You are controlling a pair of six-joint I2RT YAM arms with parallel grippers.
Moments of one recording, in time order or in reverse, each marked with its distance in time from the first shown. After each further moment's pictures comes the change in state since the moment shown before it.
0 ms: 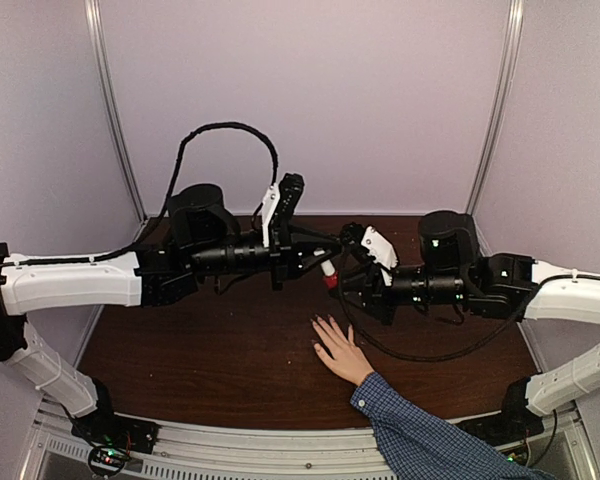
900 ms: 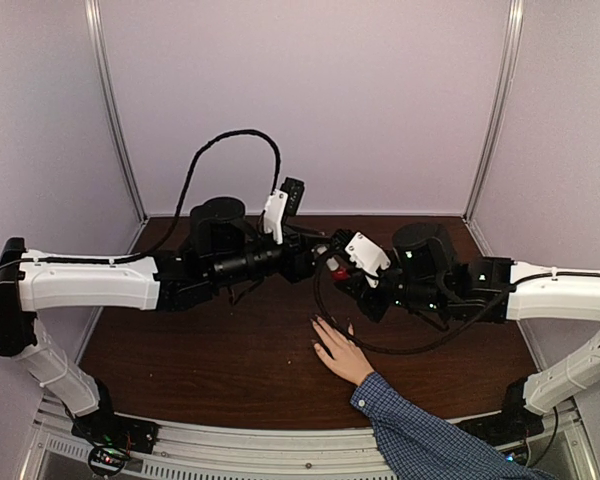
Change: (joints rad) left arm -0.014 0.090 -0.001 0.003 -0.406 -0.258; right arm 0.030 0.097 0.012 -0.024 0.367 -0.056
